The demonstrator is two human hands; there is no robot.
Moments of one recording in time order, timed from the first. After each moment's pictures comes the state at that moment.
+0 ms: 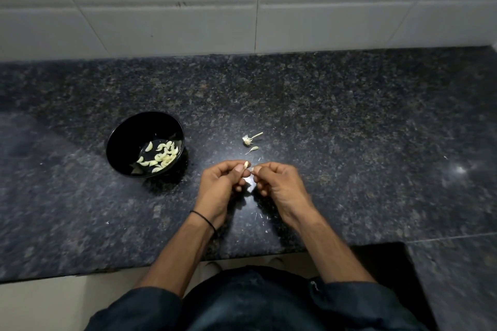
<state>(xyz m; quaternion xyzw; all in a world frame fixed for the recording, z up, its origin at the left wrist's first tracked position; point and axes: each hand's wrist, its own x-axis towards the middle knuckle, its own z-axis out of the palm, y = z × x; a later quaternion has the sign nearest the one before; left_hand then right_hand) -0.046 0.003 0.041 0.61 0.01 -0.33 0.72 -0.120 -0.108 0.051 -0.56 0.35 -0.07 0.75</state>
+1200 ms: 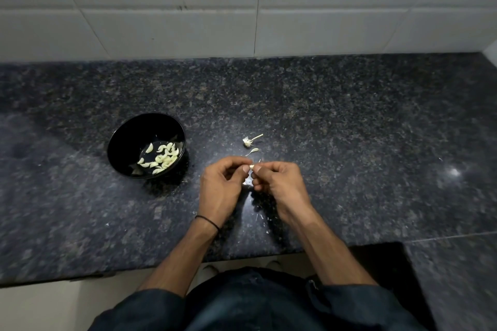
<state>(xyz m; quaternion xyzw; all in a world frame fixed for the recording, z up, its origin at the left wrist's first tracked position) -0.046 0.006 0.046 0.75 -0.15 -0.17 0.62 -0.112 -0.102 0.058 -0.55 0.39 -0.10 0.73</state>
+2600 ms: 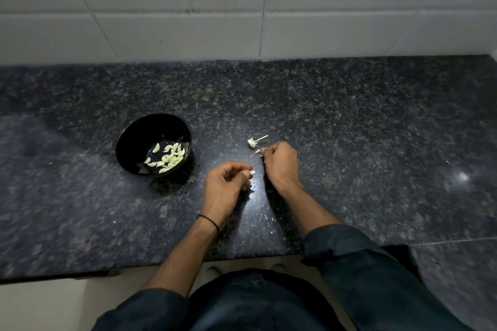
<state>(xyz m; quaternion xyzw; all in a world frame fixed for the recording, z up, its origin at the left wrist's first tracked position) -0.045 0.010 0.037 0.72 -0.06 -0.24 0.65 -0.063 -0.133 0.025 -0.81 0.44 -0.09 0.38</state>
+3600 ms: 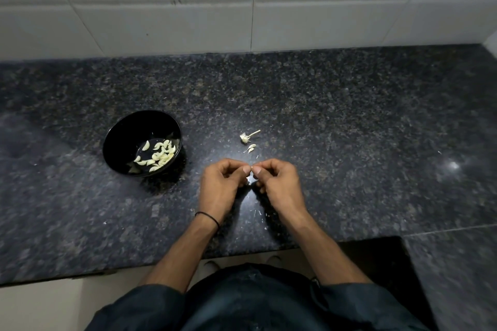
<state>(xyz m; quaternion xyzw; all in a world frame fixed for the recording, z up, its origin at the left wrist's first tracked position) -0.046 0.002 0.032 0.74 -0.08 -0.24 0.62 -0.123 -0.104 0.041 -0.68 0.38 -0.12 0.61</state>
